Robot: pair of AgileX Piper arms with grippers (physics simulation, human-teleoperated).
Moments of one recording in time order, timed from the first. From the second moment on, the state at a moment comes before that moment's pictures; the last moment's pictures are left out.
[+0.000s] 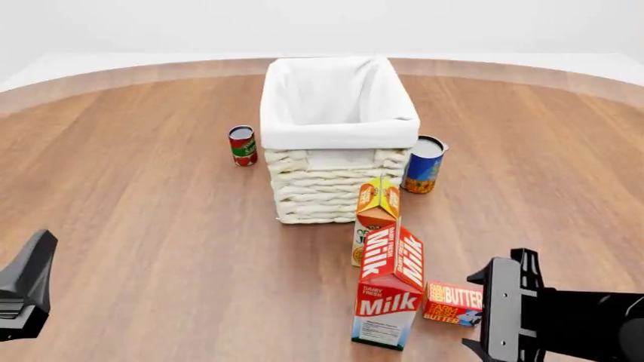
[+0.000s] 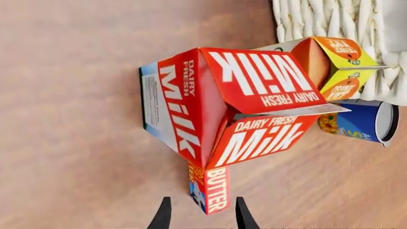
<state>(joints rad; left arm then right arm) 0.00 0.00 0.00 0.00 0.00 0.49 1.02 -0.26 0.28 -0.94</state>
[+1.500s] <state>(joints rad) 0.00 0.00 0.00 0.00 0.00 0.45 1.31 -0.21 -0.05 -0.87</state>
